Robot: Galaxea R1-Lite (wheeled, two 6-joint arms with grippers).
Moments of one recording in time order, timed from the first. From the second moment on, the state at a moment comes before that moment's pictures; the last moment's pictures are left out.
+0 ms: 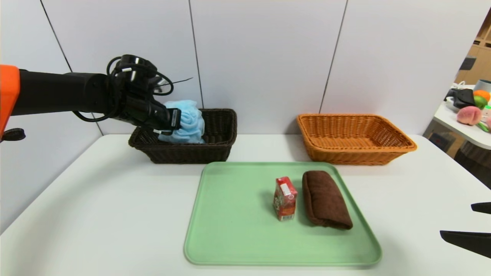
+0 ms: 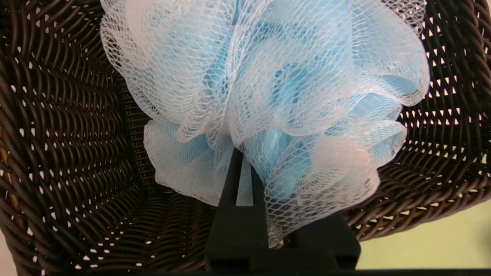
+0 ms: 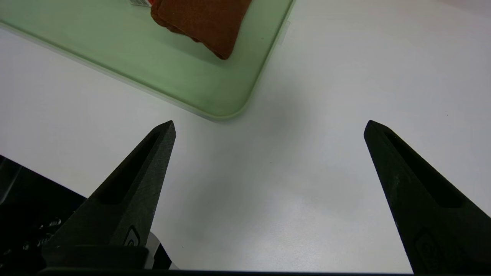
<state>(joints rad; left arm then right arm) -0.19 2.03 -1.71 0.31 -0.11 -0.09 0.04 1.03 -0.89 0.62 0.29 -0.24</state>
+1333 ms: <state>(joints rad) -0.19 1.99 -1.69 0.32 -0.11 -0.09 0.04 0.99 -0.87 0.62 0.29 -0.24</state>
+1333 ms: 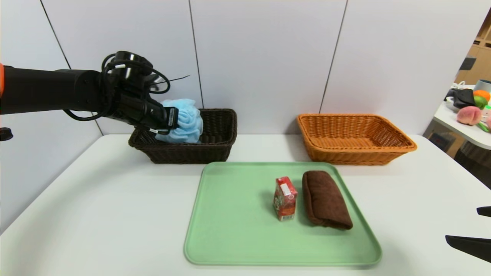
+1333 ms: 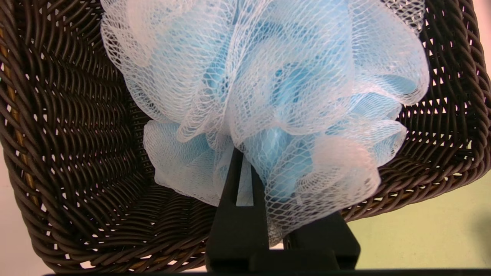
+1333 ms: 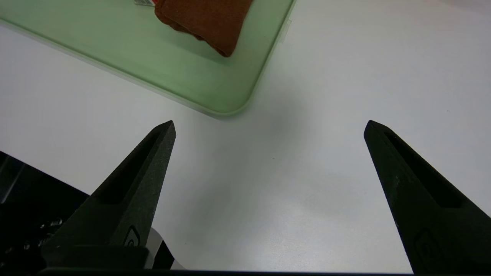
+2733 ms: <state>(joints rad) -0.19 1.99 -1.69 0.33 -0.11 -0.09 0.04 0.98 -0.87 0.62 0.30 -0.23</state>
